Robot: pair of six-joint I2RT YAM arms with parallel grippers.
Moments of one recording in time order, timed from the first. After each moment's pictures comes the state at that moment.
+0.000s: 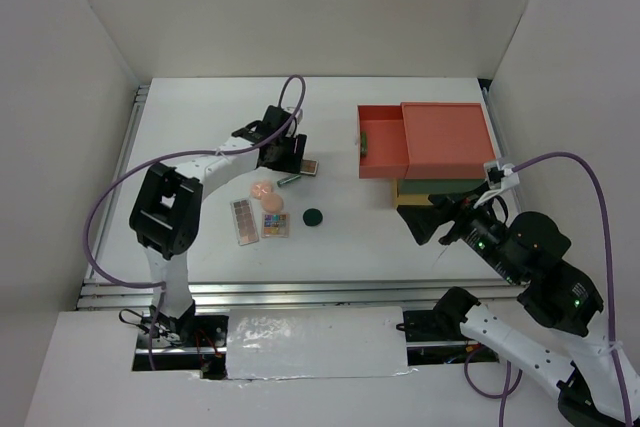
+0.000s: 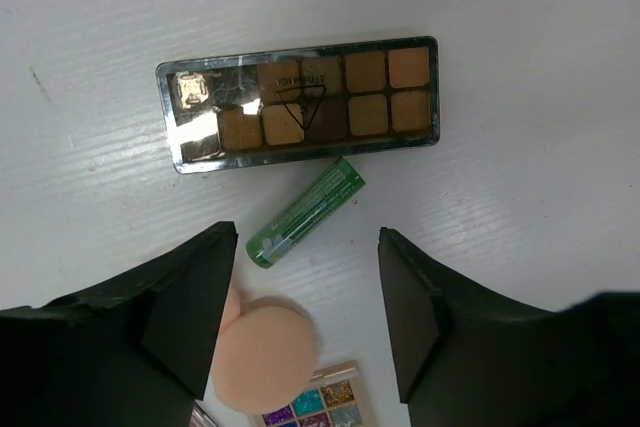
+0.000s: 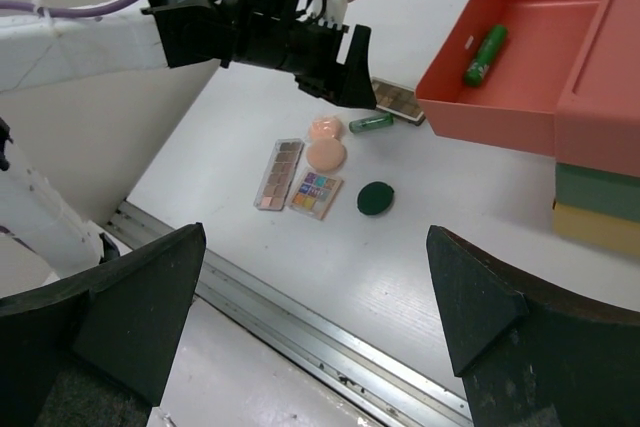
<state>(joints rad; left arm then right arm) -0.48 1.91 1.44 -0.44 -0.06 -0.25 0.73 0.44 1.04 -0.71 0.15 0.47</state>
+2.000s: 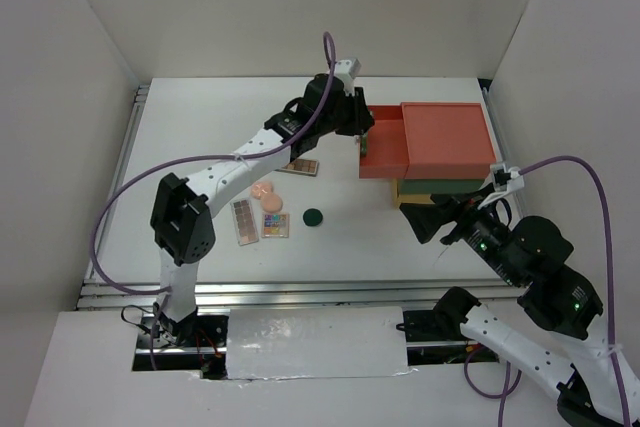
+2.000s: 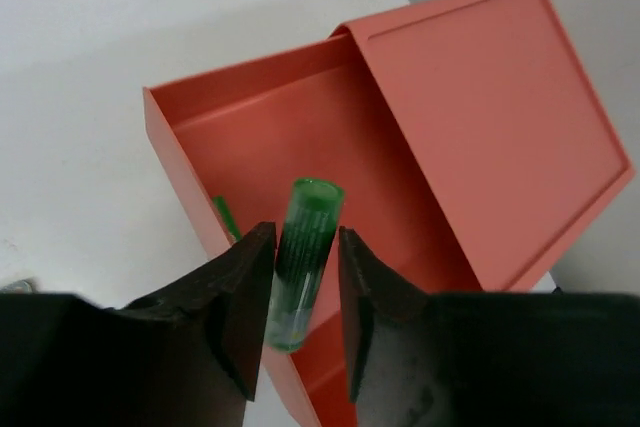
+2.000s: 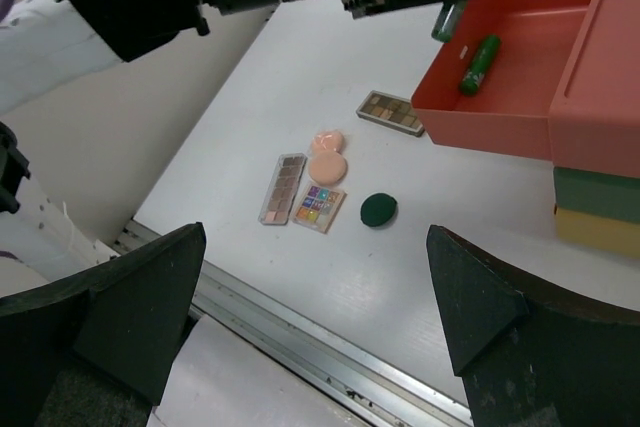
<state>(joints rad) -0.72 1.95 1.85 -0.24 0.02 -0.51 0.73 0.41 1.01 -0.67 0.18 0.50</state>
